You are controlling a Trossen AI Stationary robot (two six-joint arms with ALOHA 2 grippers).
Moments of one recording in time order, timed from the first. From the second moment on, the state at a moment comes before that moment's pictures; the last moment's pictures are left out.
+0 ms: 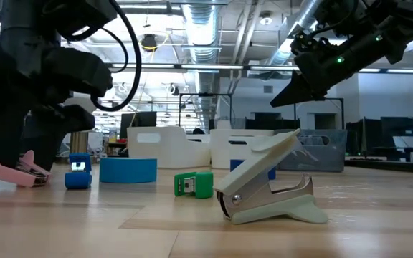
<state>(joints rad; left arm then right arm) -0.39 1.58 0.75 -0.45 0.07 -0.41 -0.04 1.19 0.45 0.24 0.39 0.08</state>
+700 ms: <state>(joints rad) -0.39 1.57 0.74 -0.45 0.05 -0.41 -0.04 1.19 0.45 0.24 0.39 0.08</state>
